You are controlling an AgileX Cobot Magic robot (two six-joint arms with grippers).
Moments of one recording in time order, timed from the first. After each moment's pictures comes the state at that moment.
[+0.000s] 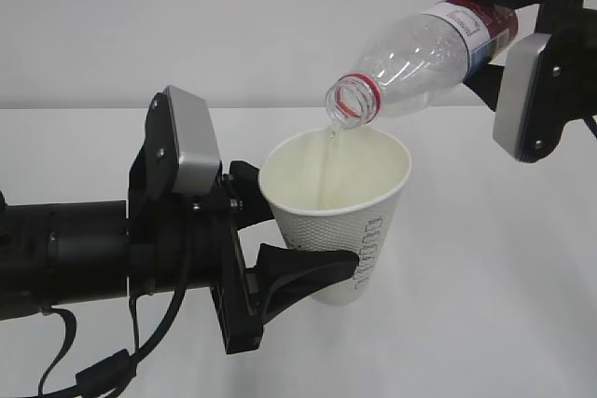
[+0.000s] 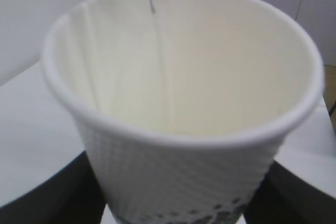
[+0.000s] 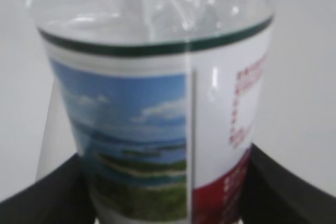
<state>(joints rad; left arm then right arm) -0.70 1.64 -0.59 0.79 -0.90 -0.43 0.09 1.42 -0.74 -0.95 -0.68 -0.79</state>
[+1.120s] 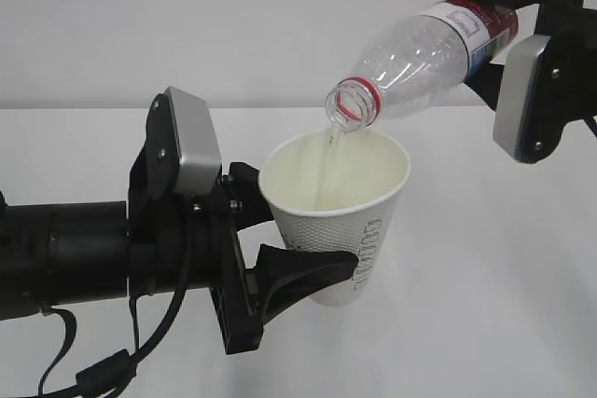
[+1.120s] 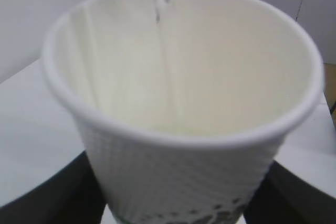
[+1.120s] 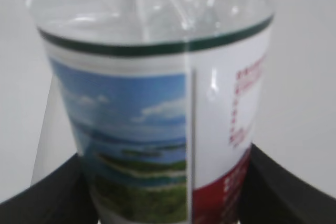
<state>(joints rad) -0.70 1.64 -0.59 0.79 -0.89 -0.44 0.09 1.42 -0.74 -0.94 -0.68 -0.80</state>
